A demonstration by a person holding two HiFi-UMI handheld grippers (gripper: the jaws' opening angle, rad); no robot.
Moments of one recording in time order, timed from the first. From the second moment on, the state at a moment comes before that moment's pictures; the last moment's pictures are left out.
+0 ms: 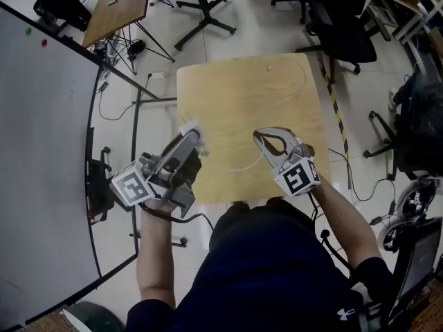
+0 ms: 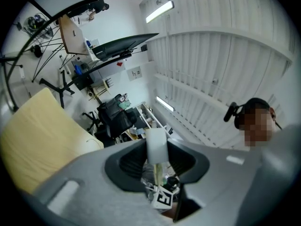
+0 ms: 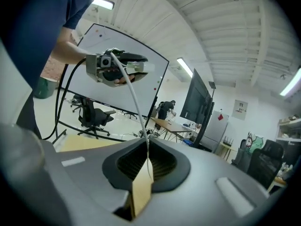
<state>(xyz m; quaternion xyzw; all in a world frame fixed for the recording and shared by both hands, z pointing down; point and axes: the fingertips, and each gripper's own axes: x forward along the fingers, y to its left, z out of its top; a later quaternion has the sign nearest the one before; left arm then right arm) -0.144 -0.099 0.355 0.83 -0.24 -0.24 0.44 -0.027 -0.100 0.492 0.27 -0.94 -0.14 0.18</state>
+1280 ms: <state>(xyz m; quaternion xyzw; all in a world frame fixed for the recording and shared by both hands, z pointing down) -0.054 -0.075 0.373 0.86 -0.14 -0.14 0.46 -0.048 -0.142 0.324 0.32 -0.93 -0.14 0.08</state>
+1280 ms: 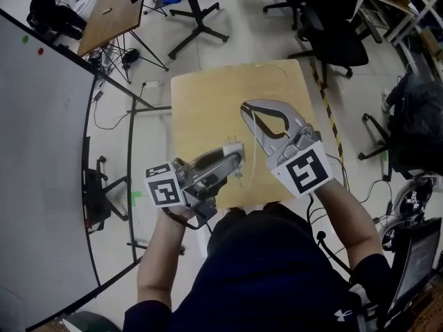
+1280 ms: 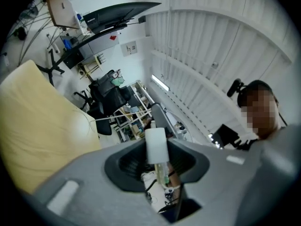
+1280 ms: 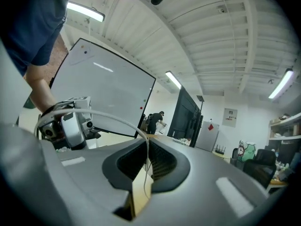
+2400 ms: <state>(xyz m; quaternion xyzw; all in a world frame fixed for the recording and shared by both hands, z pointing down) -0.098 -0.102 0.337 0.88 -0.25 -0.21 0.34 0.054 -0.101 0.379 0.14 -0.93 0.32 -0.15</state>
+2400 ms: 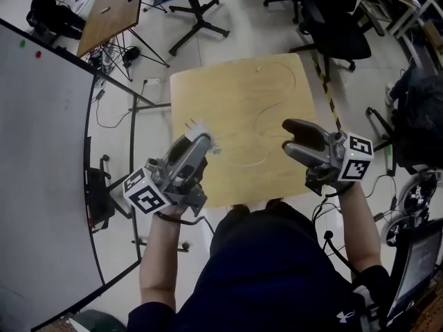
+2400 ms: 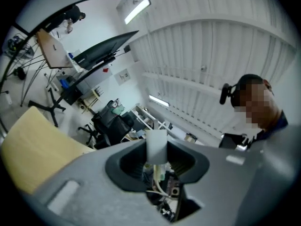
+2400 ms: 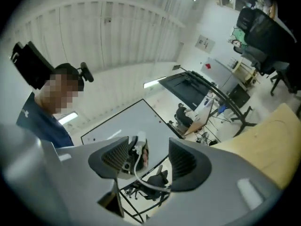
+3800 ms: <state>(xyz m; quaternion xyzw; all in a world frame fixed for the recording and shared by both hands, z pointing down) -0.041 -0.031 0.395 0.96 -0.08 0.23 0.13 -0.040 -0.038 0.408 -0.06 -0.94 -0.05 0.33</state>
